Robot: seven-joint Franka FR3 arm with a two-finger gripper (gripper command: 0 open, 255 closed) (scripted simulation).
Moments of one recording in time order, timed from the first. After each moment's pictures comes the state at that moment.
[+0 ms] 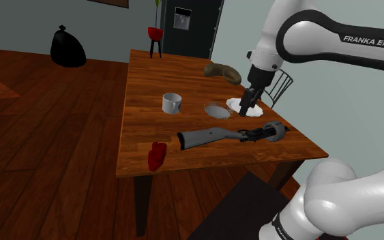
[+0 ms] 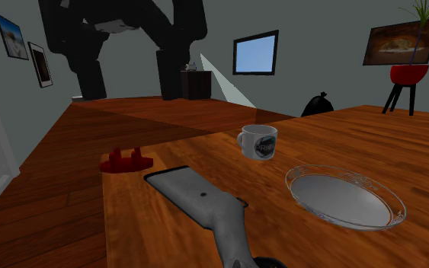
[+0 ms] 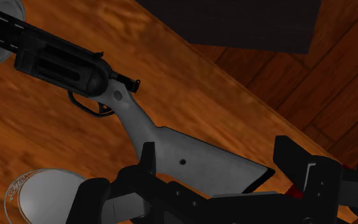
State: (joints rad) arm 0.02 -0.77 -0.07 -2.40 -0.10 1.65 -0.14
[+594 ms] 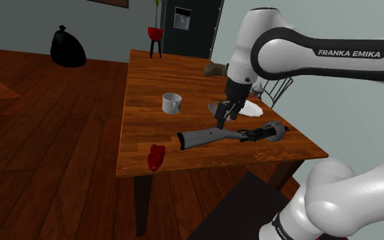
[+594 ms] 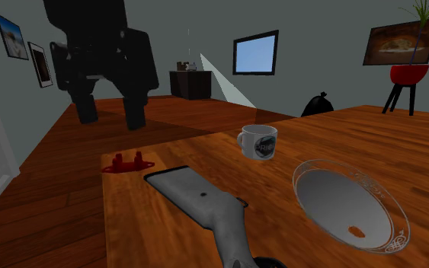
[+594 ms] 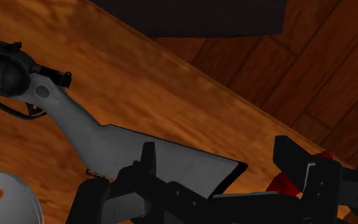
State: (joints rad) arm 0.05 -0.67 0.06 -2.44 0.00 1.76 0.07
